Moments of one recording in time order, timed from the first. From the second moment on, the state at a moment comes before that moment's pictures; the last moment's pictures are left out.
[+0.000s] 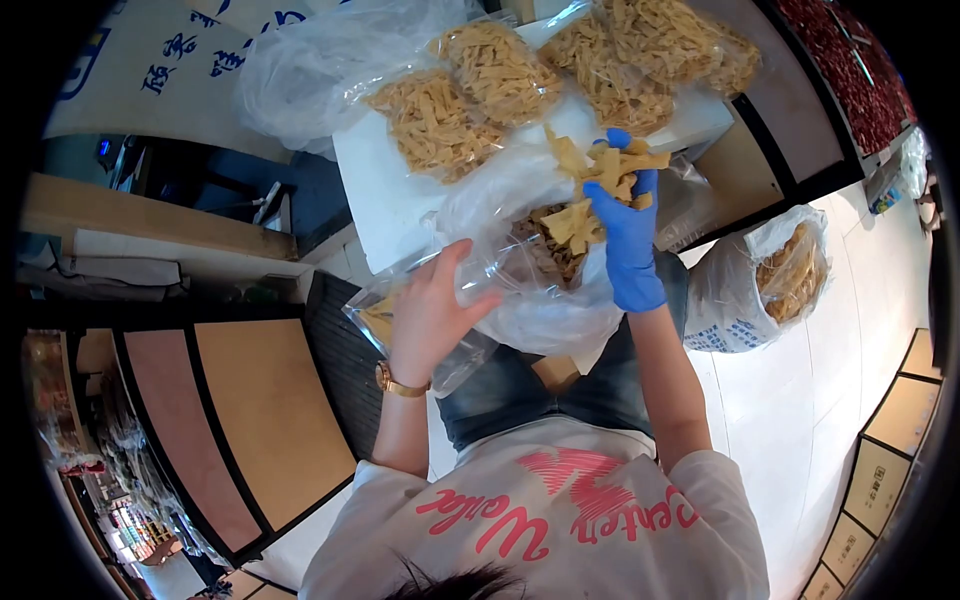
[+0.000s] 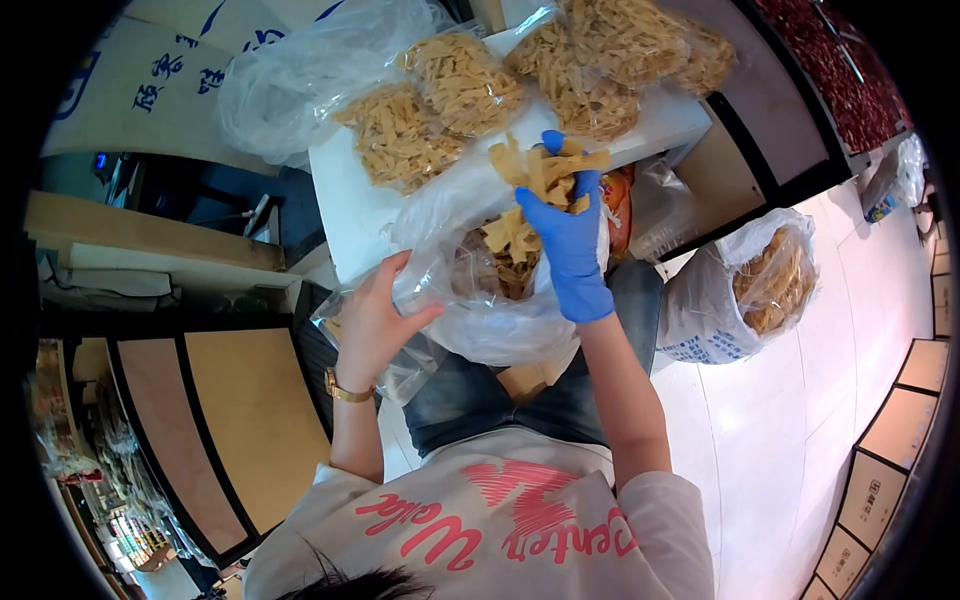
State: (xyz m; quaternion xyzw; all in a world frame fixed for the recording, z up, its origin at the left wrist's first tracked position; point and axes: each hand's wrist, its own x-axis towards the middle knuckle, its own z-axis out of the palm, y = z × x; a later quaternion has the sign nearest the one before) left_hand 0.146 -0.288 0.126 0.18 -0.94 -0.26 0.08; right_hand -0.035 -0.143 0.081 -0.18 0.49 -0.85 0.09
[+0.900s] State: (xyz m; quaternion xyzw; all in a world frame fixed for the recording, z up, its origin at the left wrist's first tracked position) left_hand 0.130 -0.275 0.094 0.17 -0.89 -0.39 0.12; right_hand 0.003 -0.169 0.059 -0.27 0.56 -0.65 0.44
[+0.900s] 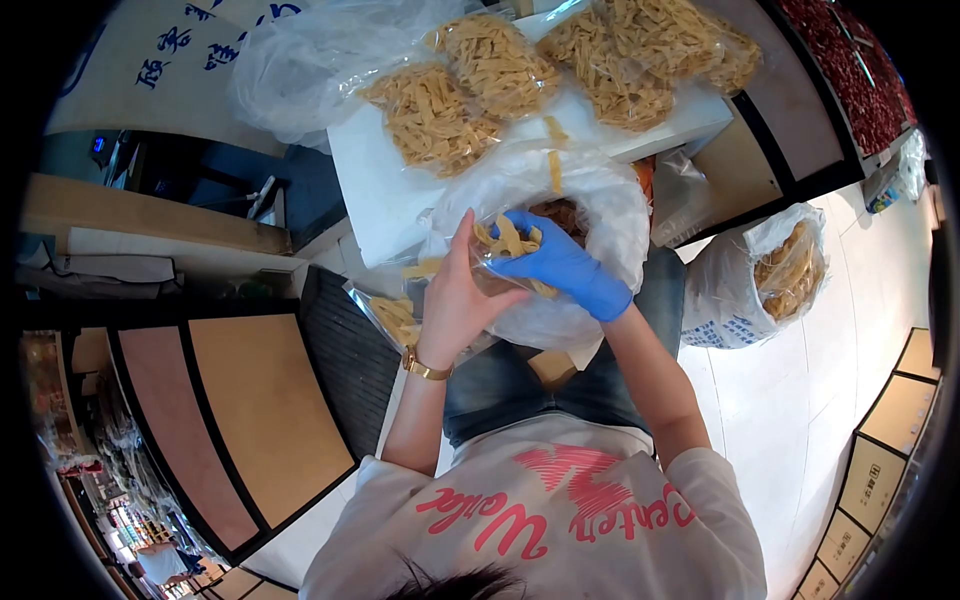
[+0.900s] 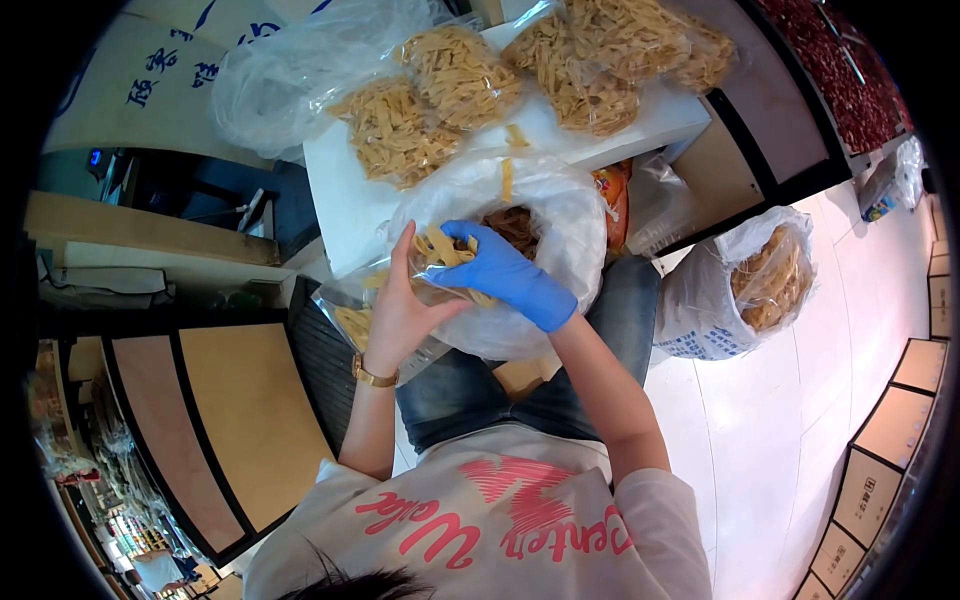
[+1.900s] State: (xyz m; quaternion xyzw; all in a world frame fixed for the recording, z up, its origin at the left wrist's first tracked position) left_hand 0.139 -0.296 0.114 0.13 -0.81 -0.53 0.19; right_hand -0.057 -0.131 0.164 -0.61 0.62 -0.35 0.35
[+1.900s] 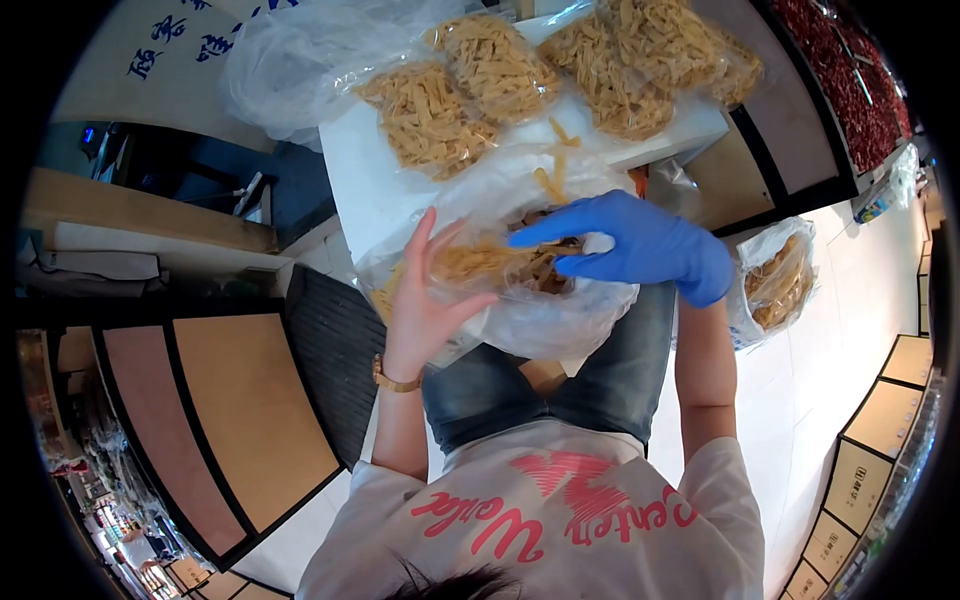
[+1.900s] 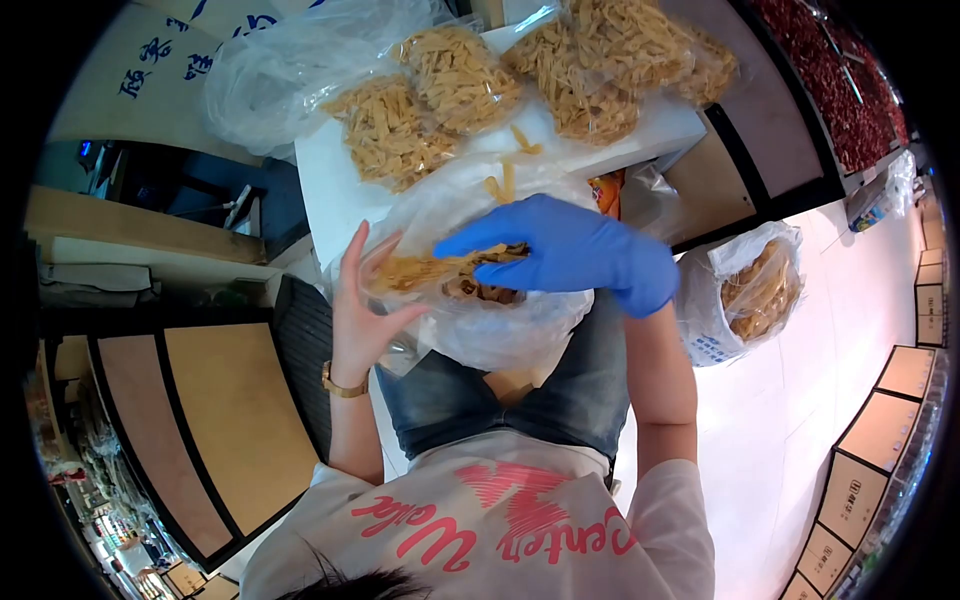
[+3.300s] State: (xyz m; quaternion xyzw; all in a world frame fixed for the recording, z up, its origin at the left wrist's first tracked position) left_hand 0.200 -0.317 0.111 0.07 -0.71 -0.60 0.37; right_hand -0.031 -0.152 0.026 -0.62 0.76 -0.13 0.15
